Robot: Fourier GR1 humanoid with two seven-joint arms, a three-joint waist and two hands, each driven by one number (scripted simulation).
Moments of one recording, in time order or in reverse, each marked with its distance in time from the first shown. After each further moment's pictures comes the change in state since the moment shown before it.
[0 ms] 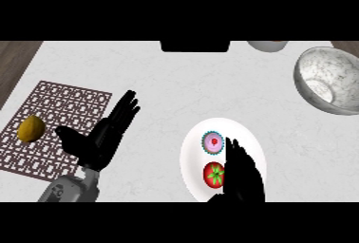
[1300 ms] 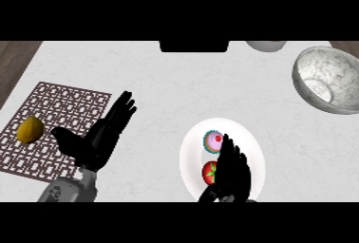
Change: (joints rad) left arm 0.025 -0.032 0.060 0.008 -0.043 -0.055 0.002; right arm -0.070 0.006 -0.001 0.264 0.004 -0.134 -0.040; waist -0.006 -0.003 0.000
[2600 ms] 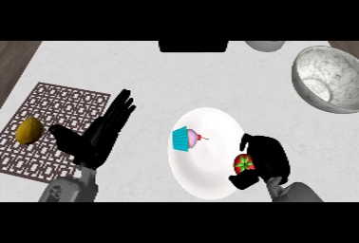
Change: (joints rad) left arm 0.007 -0.066 0.082 -0.003 -0.069 -0.071 0.036; right arm -0.077 -0.345 -0.064 0.042 -0.087 0.086 -0.483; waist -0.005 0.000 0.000
